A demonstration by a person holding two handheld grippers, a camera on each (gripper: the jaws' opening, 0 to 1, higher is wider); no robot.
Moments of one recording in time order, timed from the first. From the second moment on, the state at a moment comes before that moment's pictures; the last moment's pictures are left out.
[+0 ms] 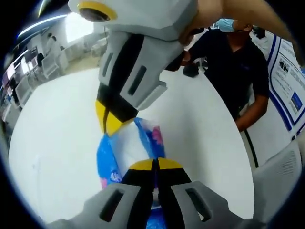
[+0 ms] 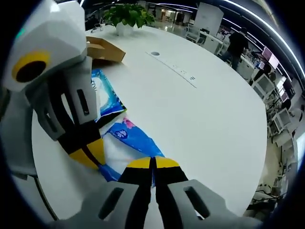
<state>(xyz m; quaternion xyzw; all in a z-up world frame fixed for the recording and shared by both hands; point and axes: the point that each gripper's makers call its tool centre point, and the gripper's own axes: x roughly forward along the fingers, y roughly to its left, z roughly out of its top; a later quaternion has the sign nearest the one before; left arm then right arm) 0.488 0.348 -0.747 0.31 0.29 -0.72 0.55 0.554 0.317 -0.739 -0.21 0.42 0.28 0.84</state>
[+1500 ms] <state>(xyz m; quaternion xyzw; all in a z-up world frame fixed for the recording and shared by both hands) 0.485 0.385 -0.681 0.29 0.28 -0.70 0.60 0.527 0.337 -0.672 -0.17 0.40 0.22 0.87</state>
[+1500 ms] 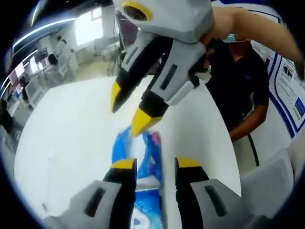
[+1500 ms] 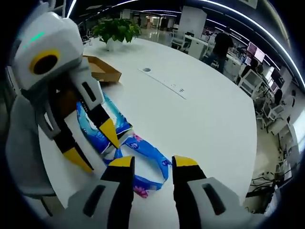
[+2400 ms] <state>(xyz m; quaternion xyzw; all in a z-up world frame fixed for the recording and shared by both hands) 0.504 0.531 -0.622 0.21 0.29 -0.62 0.70 0.497 0.435 -0.622 -0.21 0.37 0.27 0.87</state>
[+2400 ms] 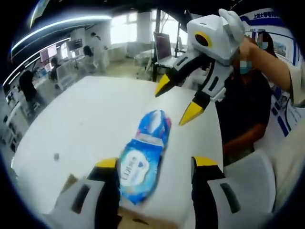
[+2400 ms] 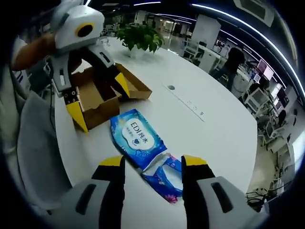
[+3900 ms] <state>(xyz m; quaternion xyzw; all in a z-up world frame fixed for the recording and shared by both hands) 0.535 0.790 -0.649 0.13 0.33 -0.41 0.84 0.488 0.607 -0.656 -0.28 0.33 0.49 0.76</state>
